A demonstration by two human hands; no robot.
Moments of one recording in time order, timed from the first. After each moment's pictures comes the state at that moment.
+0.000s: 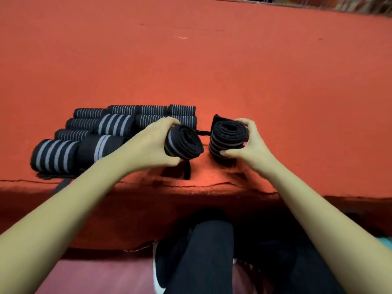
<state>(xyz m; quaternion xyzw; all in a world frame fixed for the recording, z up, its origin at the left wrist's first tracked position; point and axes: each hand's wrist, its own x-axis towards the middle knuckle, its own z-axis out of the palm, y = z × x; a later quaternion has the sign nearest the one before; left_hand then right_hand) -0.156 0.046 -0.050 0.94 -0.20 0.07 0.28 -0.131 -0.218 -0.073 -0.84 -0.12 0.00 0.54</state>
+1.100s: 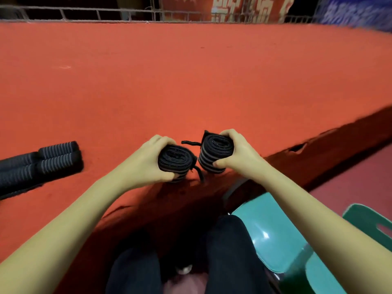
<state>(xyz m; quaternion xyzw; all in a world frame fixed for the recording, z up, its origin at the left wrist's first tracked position) -0.148 -0.179 -0.030 0.87 -0.39 -0.02 0.30 -0.225 -0.418 -0.026 -0.90 0.07 -0.07 0.42</state>
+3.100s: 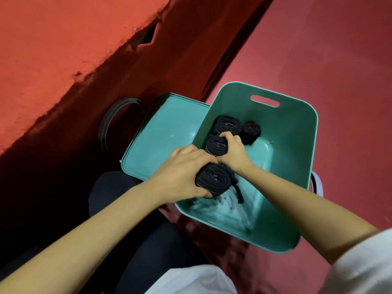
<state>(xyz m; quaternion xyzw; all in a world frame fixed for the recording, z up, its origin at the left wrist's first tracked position) -0.346 -0.488 -0.201 0.67 -0.69 -0.22 0.15 -0.469 -0.641 -0.297 -0.78 0.46 -0.05 0.41</state>
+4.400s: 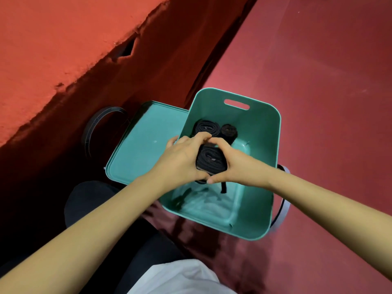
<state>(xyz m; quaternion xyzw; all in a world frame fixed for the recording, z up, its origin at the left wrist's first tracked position) -0.380 -0.522 -0.180 0.71 -0.66 -0.21 0.16 -0.539 -0.611 -0.166 -0.82 0.28 0.05 0.50</state>
